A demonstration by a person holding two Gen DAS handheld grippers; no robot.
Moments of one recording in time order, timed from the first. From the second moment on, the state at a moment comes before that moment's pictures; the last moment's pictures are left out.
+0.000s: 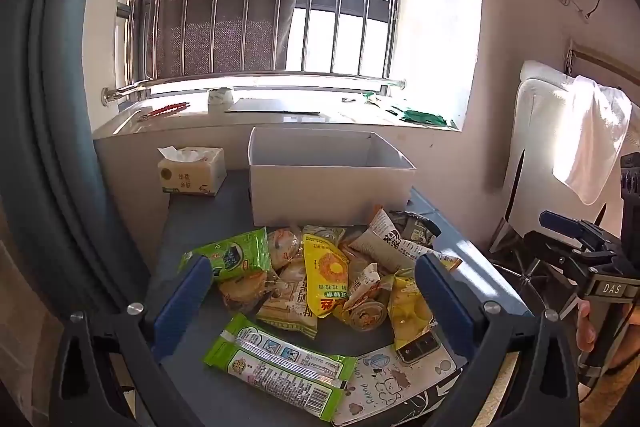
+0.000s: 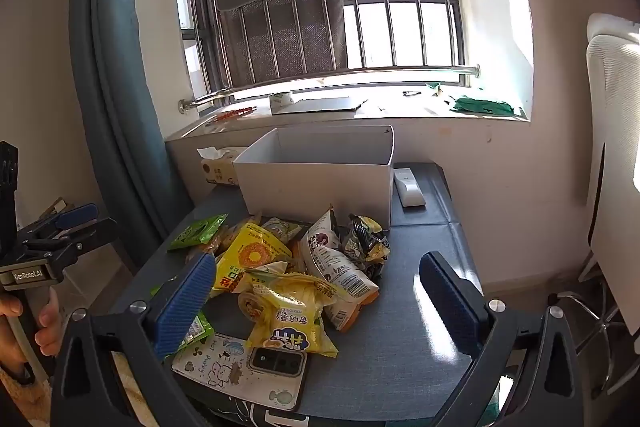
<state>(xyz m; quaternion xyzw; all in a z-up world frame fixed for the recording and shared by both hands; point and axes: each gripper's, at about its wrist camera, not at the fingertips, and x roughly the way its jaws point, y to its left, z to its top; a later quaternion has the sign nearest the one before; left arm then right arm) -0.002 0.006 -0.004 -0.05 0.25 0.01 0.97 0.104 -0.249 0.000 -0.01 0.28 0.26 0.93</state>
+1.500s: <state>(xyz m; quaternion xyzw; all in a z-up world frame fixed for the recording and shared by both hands) -0.007 0.007 -0.011 -0.05 0.26 0.01 0.96 0.097 -0.226 -0.017 -0.02 0.30 0.28 0.91</state>
